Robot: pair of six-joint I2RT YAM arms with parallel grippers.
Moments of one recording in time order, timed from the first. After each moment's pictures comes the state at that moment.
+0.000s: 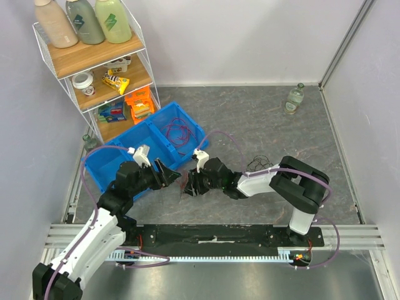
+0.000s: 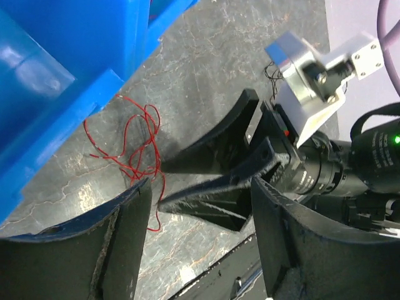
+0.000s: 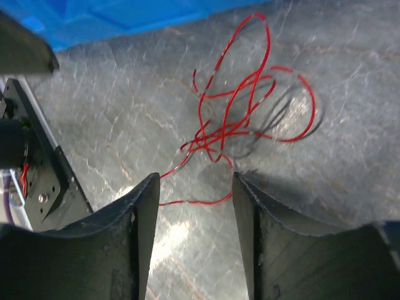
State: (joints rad) left arm -0.40 0.58 0.34 -0.20 0.29 -0.73; right arm 1.01 1.76 0.71 0.51 -0.19 0.59
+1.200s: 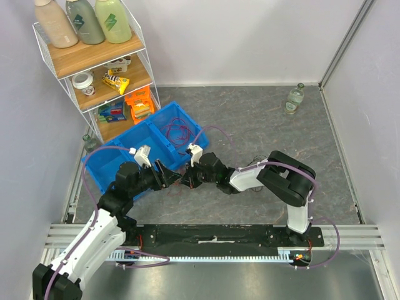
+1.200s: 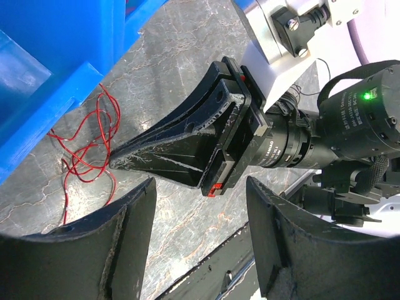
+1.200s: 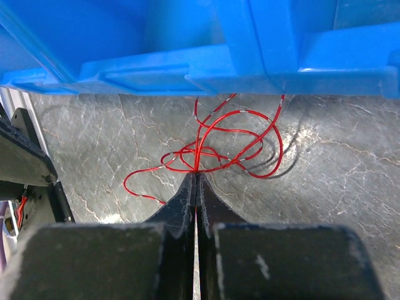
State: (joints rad) left arm -0.40 0.56 0.31 -0.17 0.34 -0.76; right arm 0.98 1.91 0.84 0.61 -0.21 0.53
